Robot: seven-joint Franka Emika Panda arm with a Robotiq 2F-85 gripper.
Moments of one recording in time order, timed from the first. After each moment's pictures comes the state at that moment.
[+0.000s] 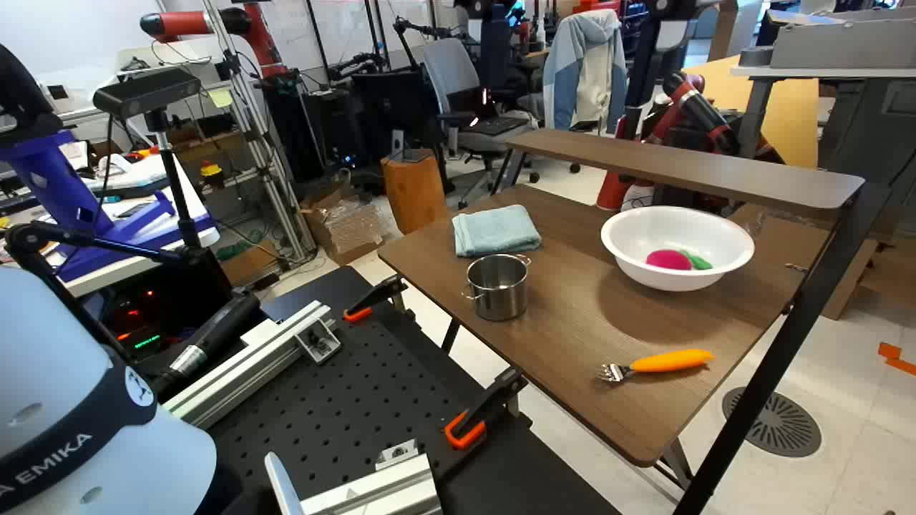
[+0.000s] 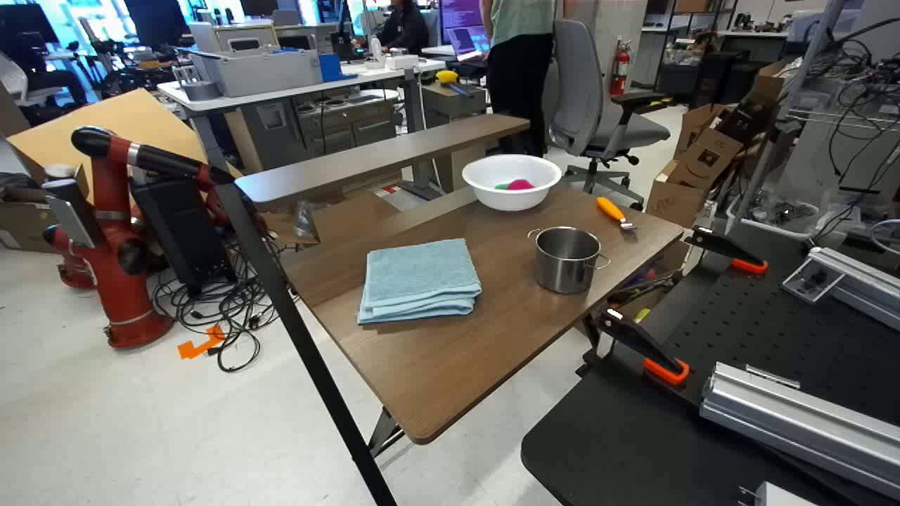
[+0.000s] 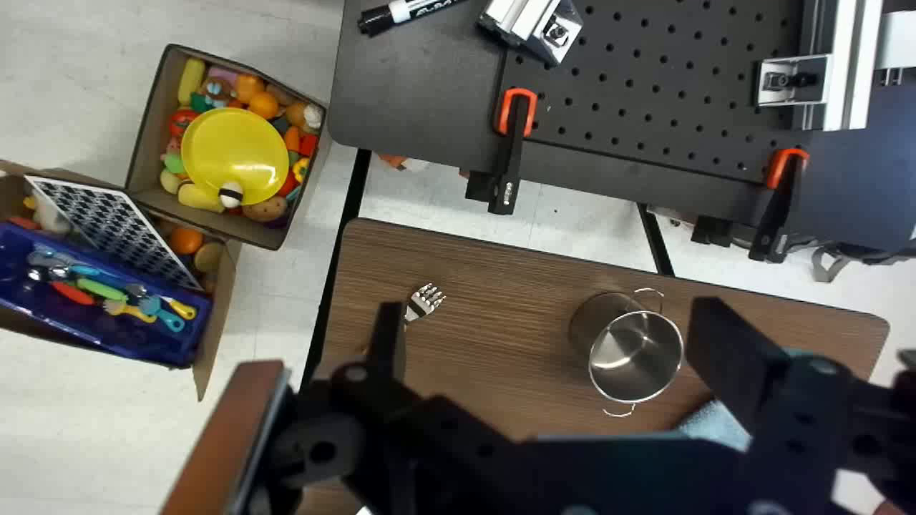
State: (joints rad) arm -0.07 -0.38 -0.35 -2.39 -0.12 1.91 -0.60
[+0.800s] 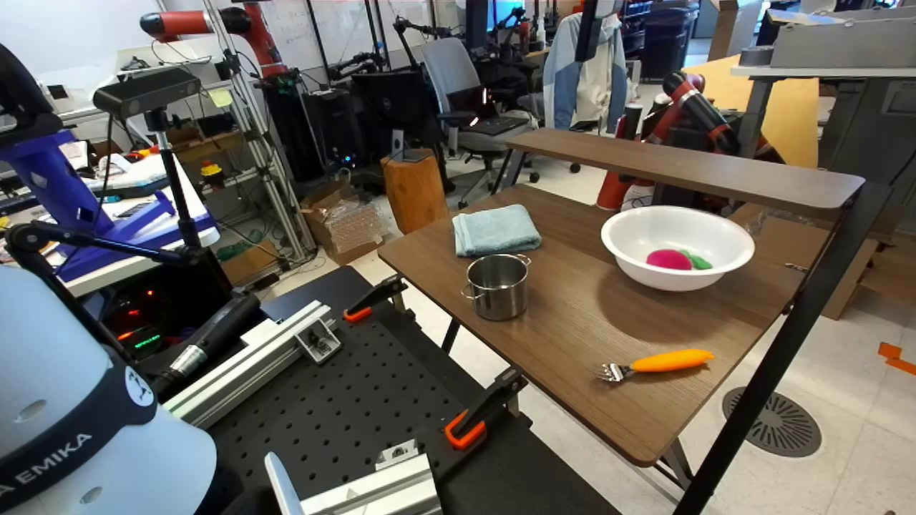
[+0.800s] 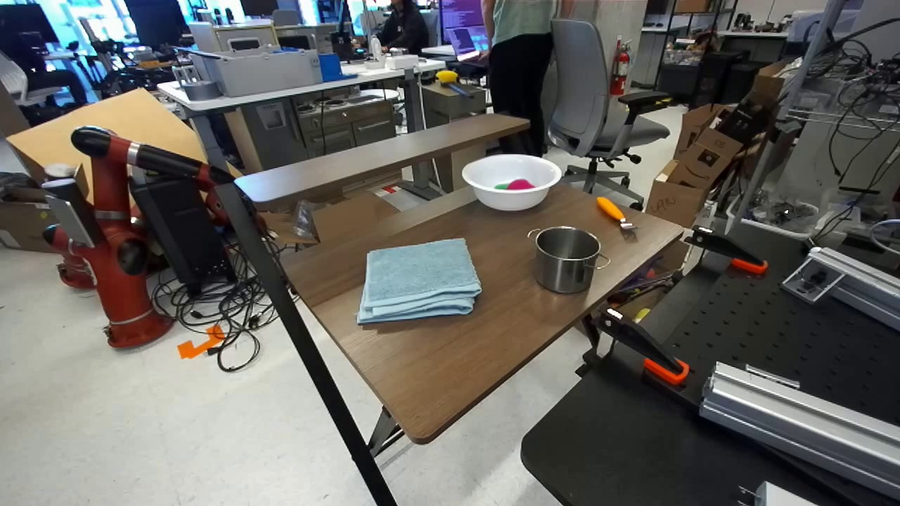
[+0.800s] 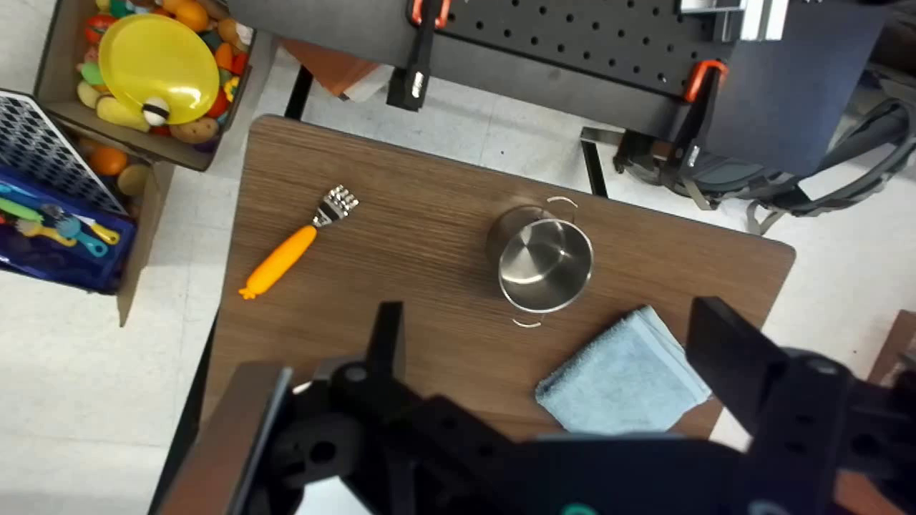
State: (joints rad) arm -0.02 -0.34 -0.25 -2.34 0.04 1.93 -0.58
